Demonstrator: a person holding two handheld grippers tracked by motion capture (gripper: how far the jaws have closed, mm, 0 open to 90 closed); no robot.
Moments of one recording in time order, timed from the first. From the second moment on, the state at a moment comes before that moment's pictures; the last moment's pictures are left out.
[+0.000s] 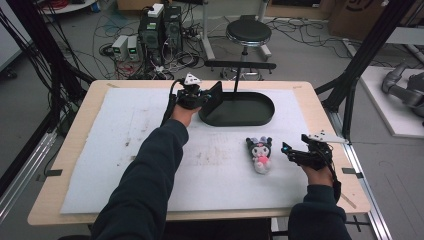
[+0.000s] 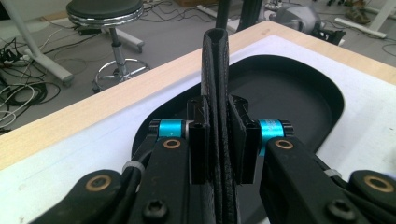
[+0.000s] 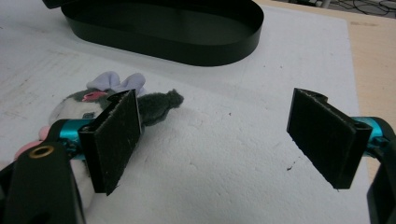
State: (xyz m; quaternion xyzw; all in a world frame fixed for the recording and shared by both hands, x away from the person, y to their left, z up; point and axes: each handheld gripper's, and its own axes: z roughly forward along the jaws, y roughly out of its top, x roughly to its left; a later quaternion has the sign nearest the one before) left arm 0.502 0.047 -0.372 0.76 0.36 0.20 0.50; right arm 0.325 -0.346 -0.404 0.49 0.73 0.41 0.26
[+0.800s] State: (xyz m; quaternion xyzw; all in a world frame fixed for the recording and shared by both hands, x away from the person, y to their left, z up) left arm 0.515 0.026 -0.389 0.77 0.38 0.18 0.48; right arm 0.326 -0.348 -0.405 0.48 0.73 0.41 0.26
